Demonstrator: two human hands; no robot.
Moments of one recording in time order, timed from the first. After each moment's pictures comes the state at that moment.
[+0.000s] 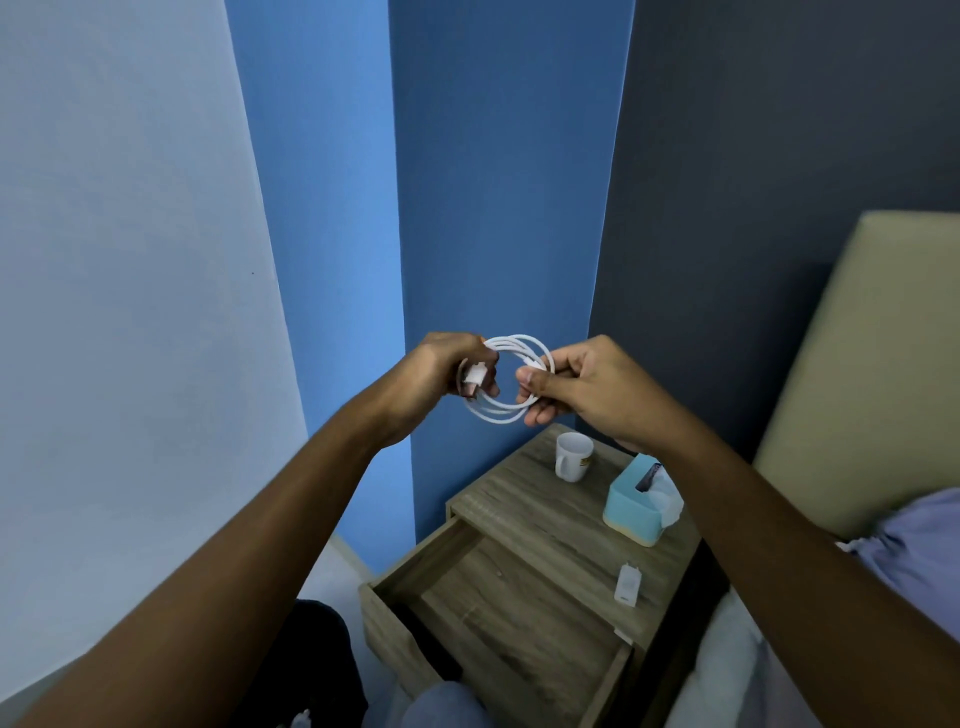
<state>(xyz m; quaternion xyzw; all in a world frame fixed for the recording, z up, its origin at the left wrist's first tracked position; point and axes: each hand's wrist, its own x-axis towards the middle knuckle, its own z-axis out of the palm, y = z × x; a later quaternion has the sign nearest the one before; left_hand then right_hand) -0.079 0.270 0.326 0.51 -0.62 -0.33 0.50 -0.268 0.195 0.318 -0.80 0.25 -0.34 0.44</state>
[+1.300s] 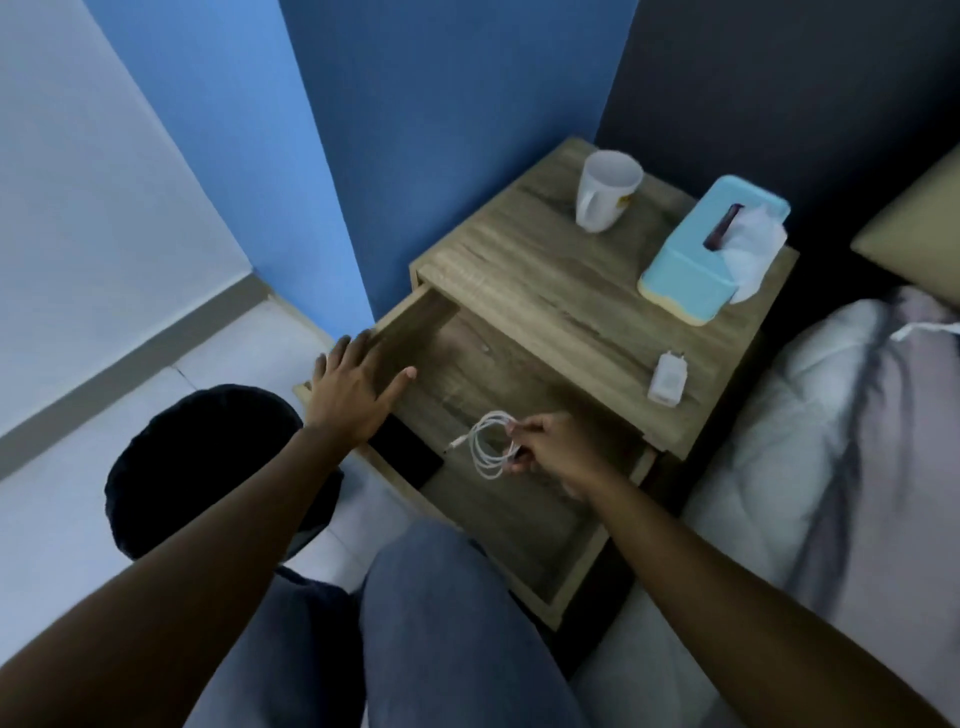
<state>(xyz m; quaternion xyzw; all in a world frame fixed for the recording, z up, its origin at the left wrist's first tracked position) 0.037 0.167 -0.133 0.80 -0.58 -0.11 0.11 -0.232 0.116 -0.132 -0.51 0.58 -0.13 0.62</state>
